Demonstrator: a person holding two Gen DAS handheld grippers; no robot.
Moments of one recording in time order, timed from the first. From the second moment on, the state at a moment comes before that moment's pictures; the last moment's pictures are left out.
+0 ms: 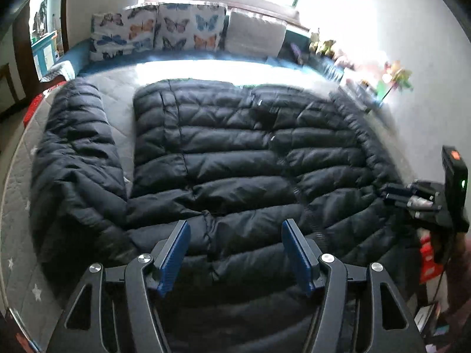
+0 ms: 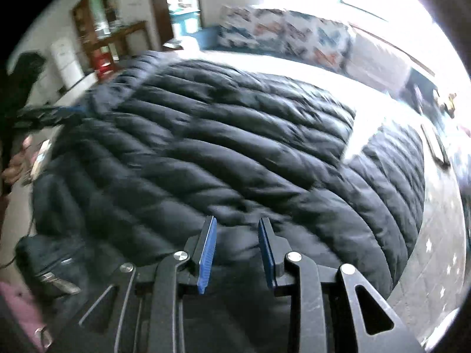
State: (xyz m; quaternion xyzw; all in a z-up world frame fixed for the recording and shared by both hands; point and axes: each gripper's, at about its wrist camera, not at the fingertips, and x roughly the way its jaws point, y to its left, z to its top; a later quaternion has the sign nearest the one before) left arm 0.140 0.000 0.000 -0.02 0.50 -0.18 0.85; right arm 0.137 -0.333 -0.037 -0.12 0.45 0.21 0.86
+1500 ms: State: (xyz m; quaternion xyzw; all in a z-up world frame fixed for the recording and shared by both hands) left arm 0.267 0.073 0.012 -0.11 0.49 -0.15 0.85; right arm 0.192 -0.350 -0.021 -0.03 0.46 0.21 0.86
